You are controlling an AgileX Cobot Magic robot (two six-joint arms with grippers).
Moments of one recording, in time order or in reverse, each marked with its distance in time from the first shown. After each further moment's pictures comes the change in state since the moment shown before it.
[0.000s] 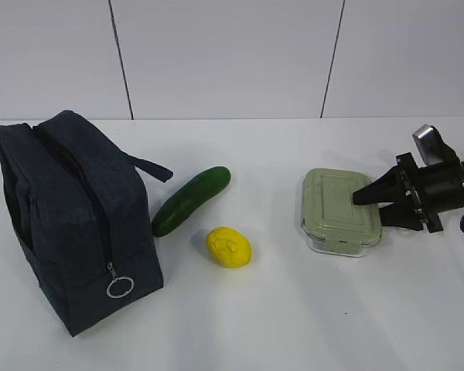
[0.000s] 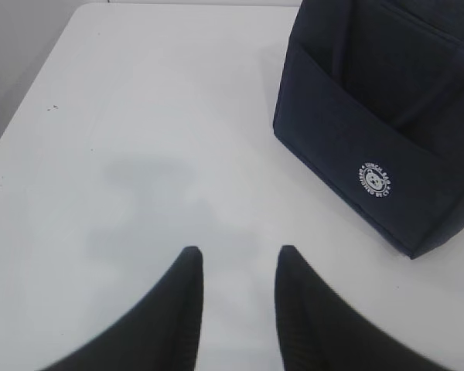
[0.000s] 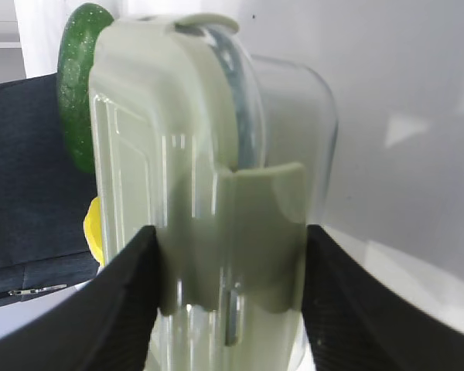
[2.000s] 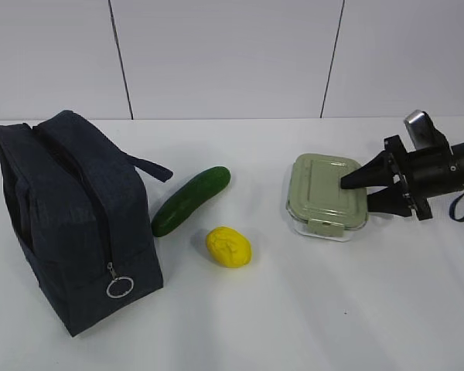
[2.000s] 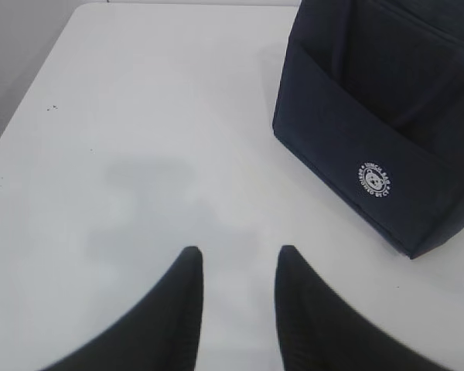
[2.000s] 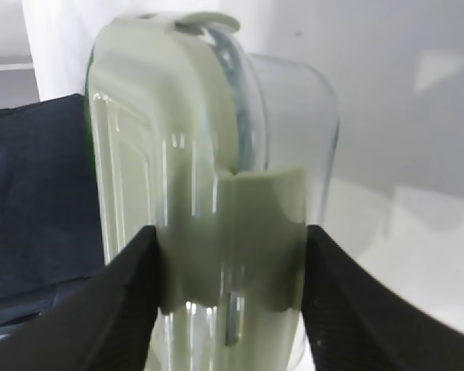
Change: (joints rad) left arm 0.000 0.000 0.000 0.000 0.000 0.000; right arm 0.049 -0.050 0.000 0.034 -0.025 0.089
